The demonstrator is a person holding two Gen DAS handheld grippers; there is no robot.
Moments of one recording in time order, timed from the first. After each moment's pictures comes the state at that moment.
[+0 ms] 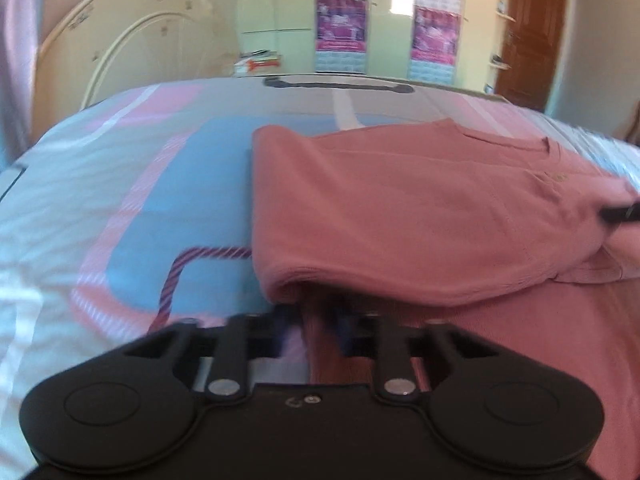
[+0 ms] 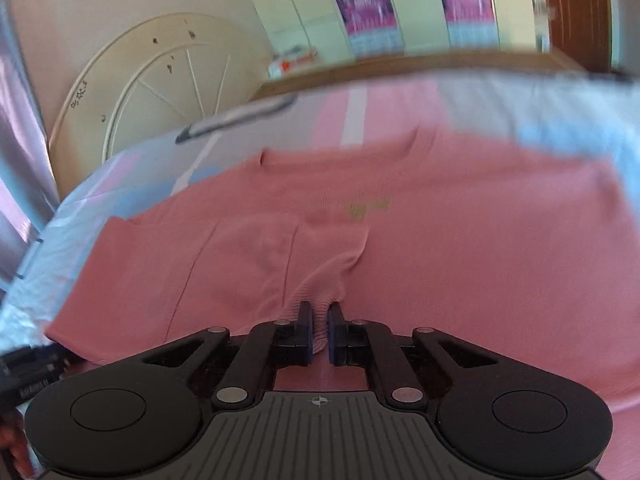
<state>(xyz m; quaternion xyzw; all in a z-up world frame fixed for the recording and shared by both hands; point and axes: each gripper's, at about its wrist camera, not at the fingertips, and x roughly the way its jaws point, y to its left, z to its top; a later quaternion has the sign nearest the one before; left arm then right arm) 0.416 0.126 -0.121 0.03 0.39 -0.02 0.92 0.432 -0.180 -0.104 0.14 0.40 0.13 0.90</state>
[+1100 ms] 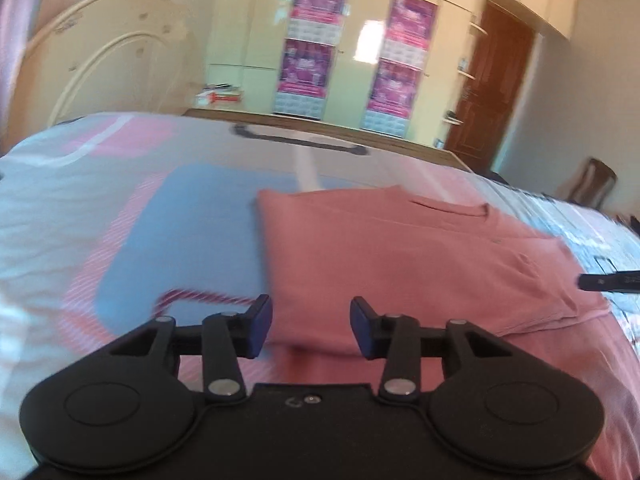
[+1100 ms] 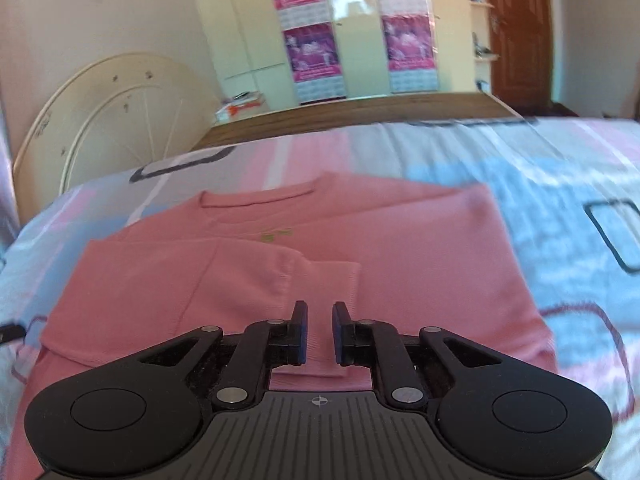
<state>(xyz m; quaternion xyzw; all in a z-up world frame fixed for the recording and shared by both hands) 0.395 0.144 -0.091 -0.05 0.33 -0.10 0.94 0.381 -0.208 -0.091 0.11 0.36 0.05 0.92</state>
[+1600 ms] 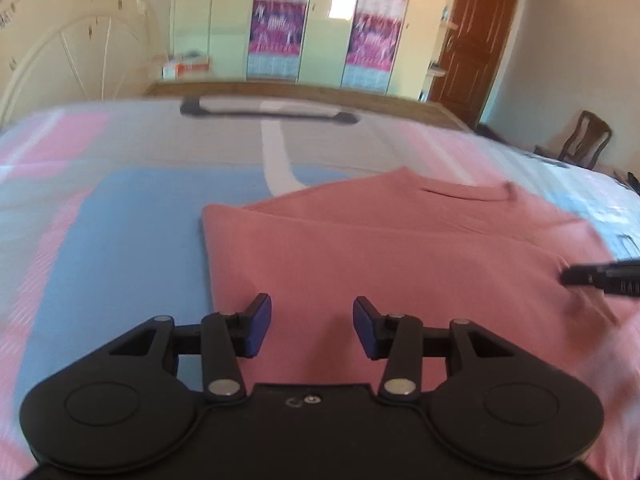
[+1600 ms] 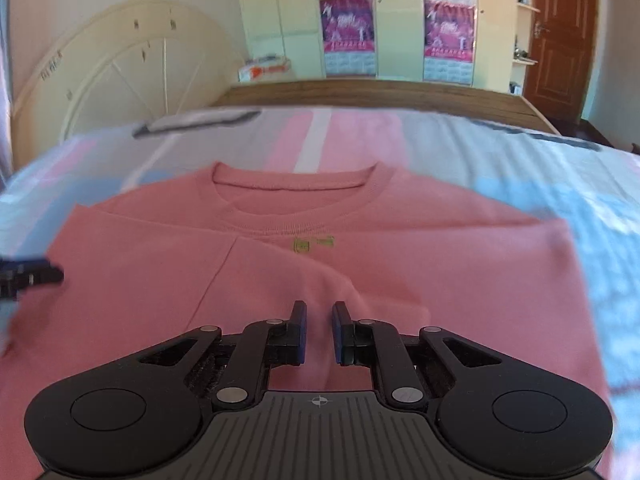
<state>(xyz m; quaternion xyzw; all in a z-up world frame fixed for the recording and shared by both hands) 0.533 0.125 -0.120 -0.02 0.40 -0.13 0.91 0.469 -0.170 -0.120 0.04 0.41 0.07 0.91</state>
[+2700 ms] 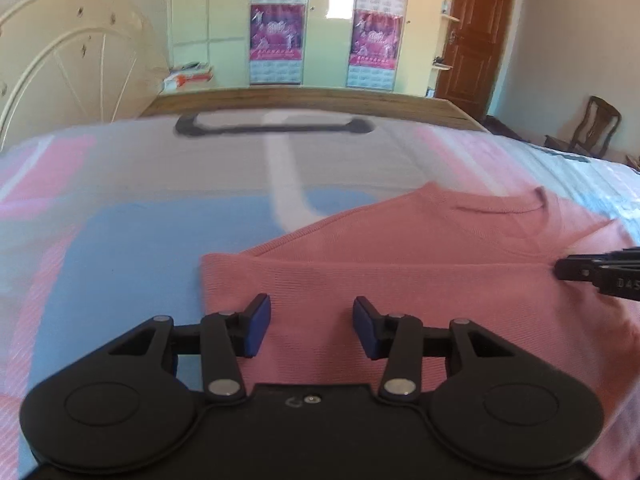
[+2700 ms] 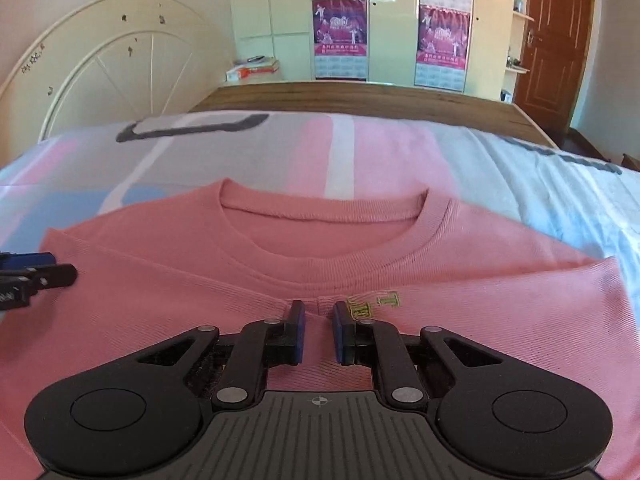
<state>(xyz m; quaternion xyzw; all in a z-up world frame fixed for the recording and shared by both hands) 0.551 0.105 -0.117 0.02 0.37 -0.13 0.92 0.498 -0.119 -0.128 0.04 0.39 0.05 0.92</state>
